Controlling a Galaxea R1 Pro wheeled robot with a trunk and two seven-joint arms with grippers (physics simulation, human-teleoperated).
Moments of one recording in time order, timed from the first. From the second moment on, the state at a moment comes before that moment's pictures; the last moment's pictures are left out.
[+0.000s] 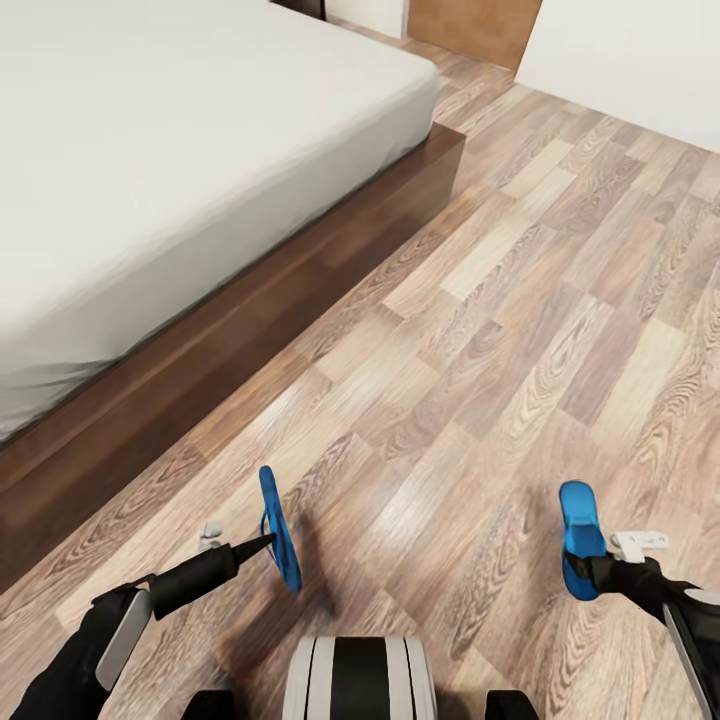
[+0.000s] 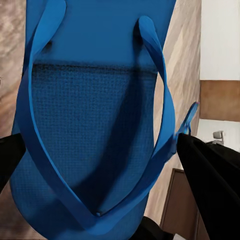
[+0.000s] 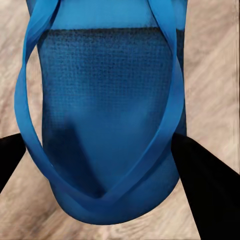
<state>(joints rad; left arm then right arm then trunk) -0.39 0.17 0.13 -0.94 0.46 0.52 -1.06 -0.28 -0.27 -0.37 -1.23 0.15 0.51 0.41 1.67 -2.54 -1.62</state>
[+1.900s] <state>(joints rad) -0.41 0.14 0.07 -0.62 0.30 0.21 -1.02 -0.28 -0.27 -0.45 -0.78 0.00 0.43 0.80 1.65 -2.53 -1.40</state>
